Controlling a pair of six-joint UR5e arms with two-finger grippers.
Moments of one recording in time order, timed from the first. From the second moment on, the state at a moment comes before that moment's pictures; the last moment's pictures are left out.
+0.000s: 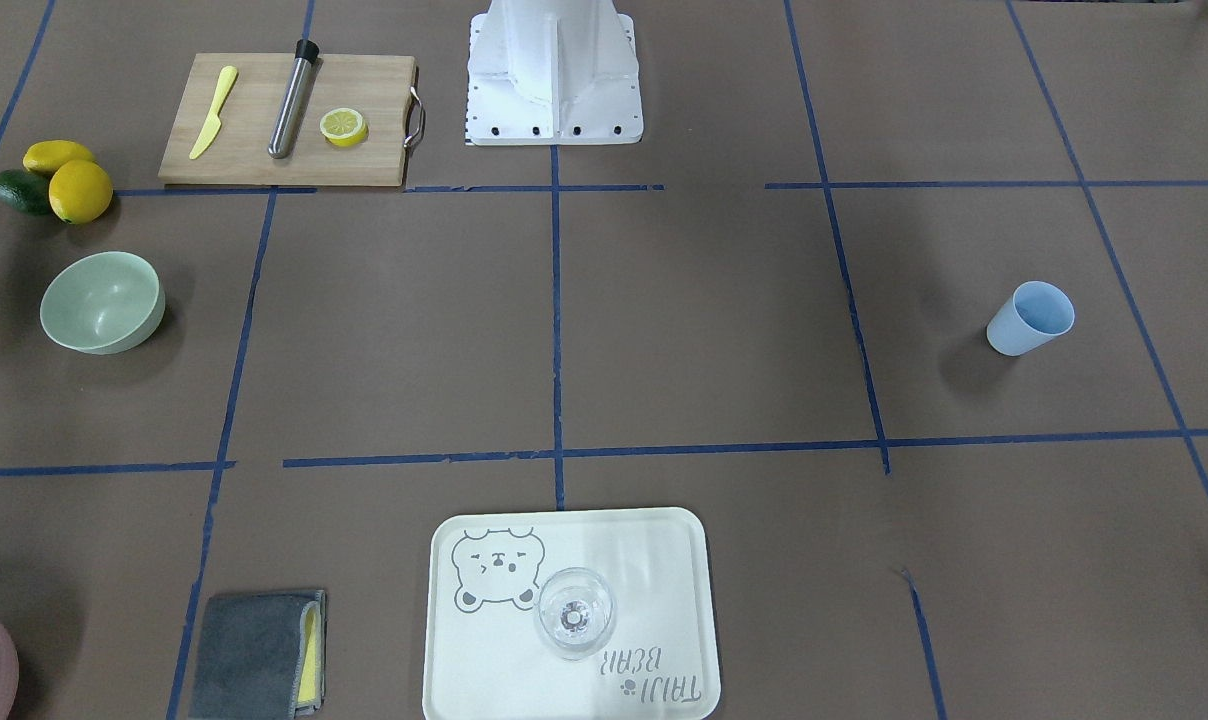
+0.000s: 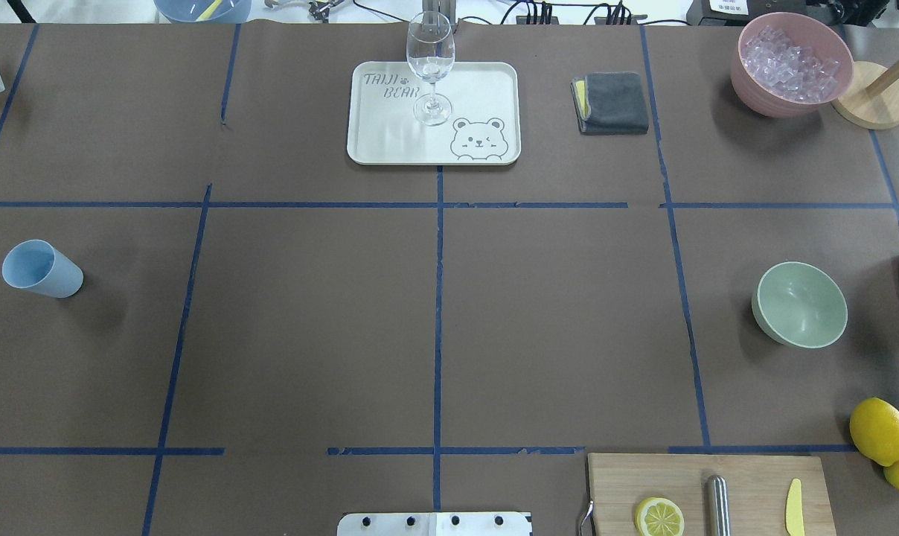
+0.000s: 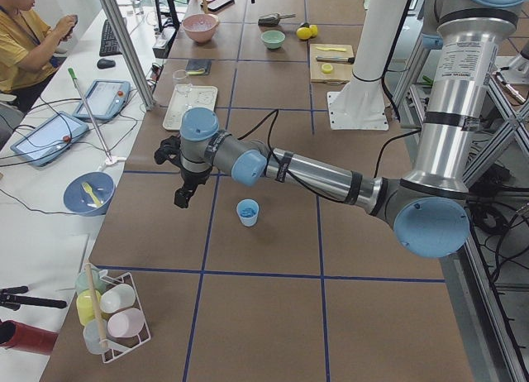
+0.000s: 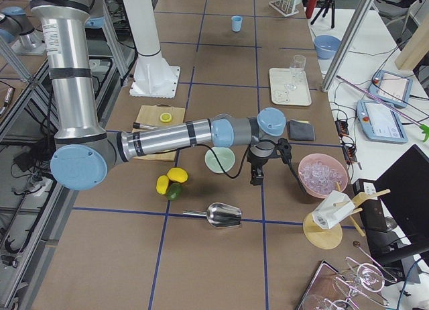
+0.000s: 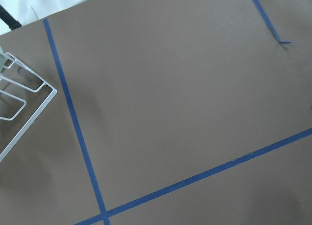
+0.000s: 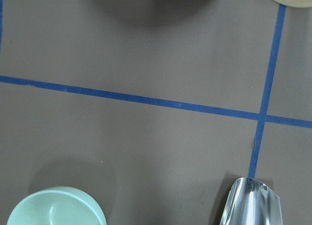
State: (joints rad) left arm -1.43 -1.71 -1.70 -1.82 -2.31 -0.06; right arm 1.40 -1.47 1.70 -1.68 2.38 0.07
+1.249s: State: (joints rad) left arm -1.44 -1.56 -1.72 -1.69 -2.32 -0.04; right arm 1.38 -1.47 1.74 -1.68 2.38 0.13
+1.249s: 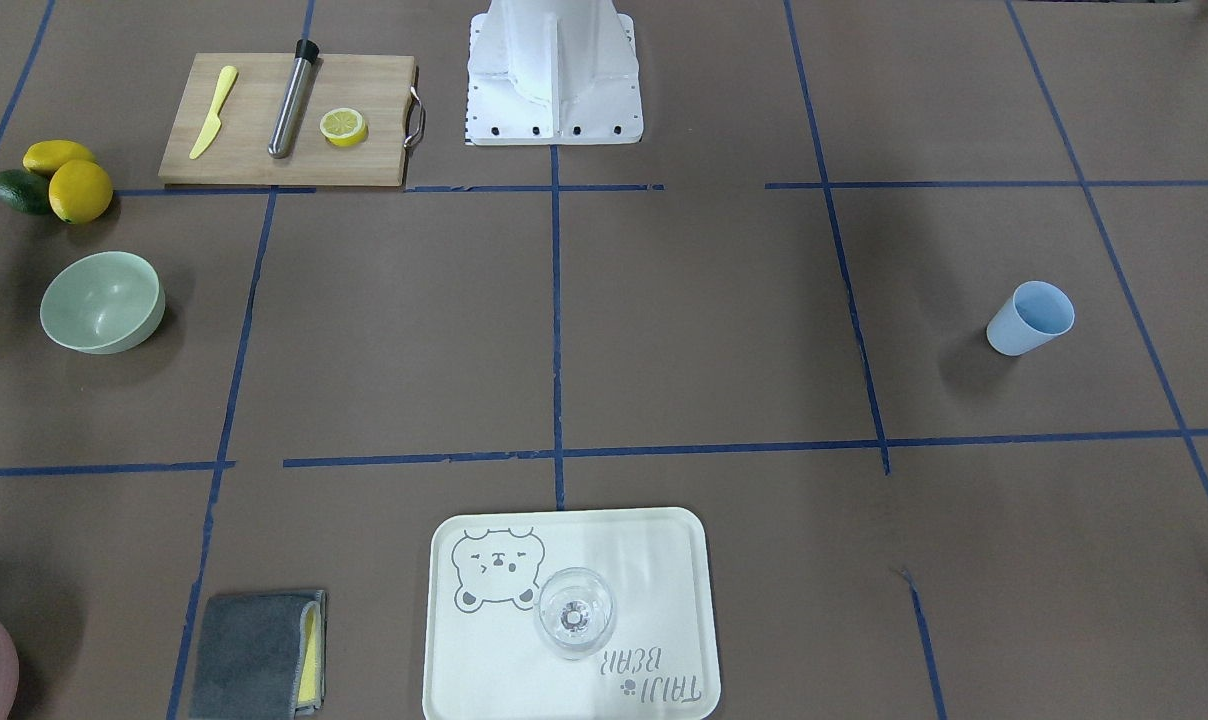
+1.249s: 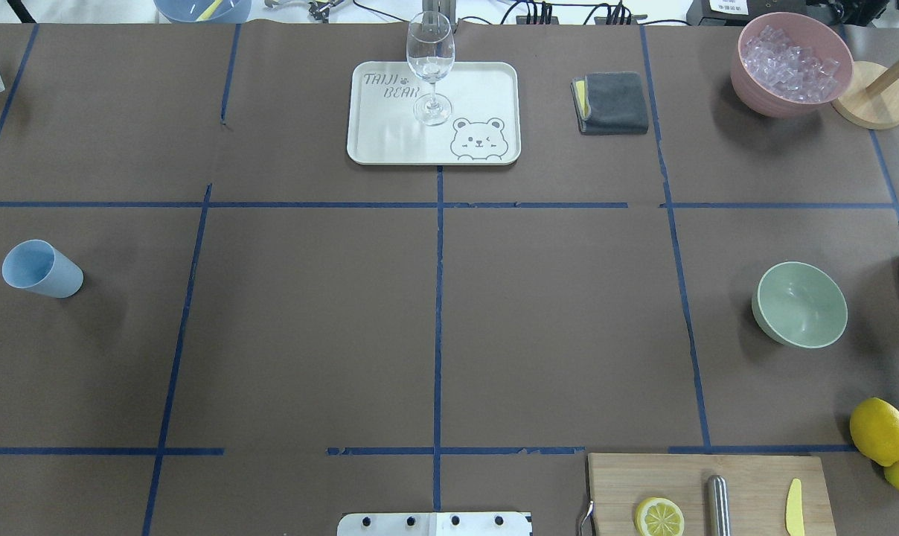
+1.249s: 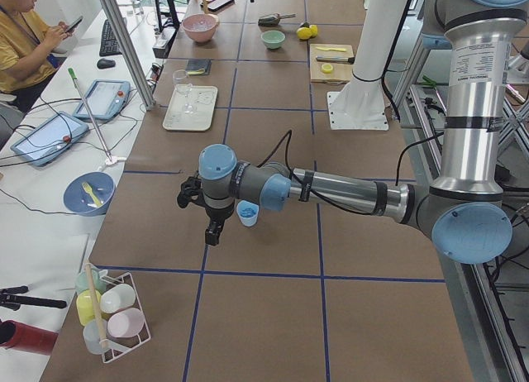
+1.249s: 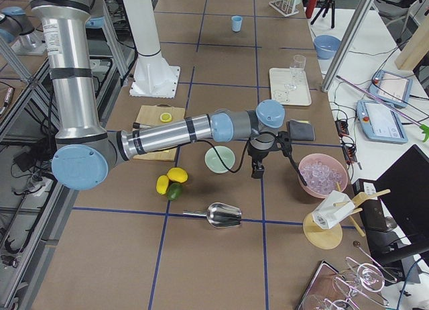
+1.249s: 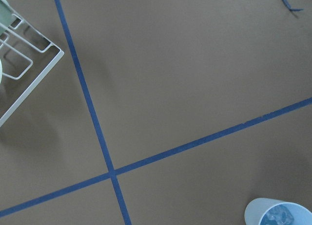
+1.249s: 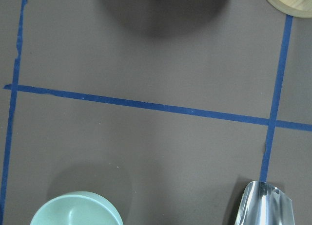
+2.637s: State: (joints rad) left arm -1.44 -1.55 -1.75 -1.67 -2.33 -0.04; right arm 0.90 -1.81 1.77 -0.87 2.05 0.77
